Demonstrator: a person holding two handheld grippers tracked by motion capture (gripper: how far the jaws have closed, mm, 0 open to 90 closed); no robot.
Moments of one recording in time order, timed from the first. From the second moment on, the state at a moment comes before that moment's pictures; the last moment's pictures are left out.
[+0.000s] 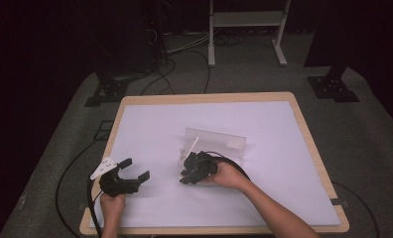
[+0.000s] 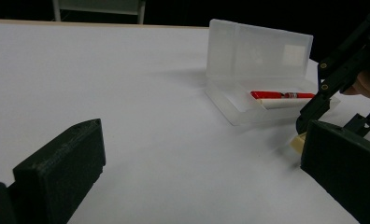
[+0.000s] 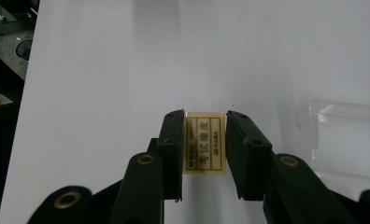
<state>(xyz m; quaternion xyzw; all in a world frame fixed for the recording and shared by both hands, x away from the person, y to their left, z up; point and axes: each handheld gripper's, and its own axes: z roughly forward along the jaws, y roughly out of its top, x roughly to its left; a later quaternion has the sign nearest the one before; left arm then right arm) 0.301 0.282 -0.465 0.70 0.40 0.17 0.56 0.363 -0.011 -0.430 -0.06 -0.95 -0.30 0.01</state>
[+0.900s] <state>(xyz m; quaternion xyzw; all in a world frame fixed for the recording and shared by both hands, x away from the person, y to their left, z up) 0.302 0.282 -0.465 0.70 0.40 0.17 0.56 0.385 -0.018 -0.417 -0.08 -0.95 -0.30 -0.02</state>
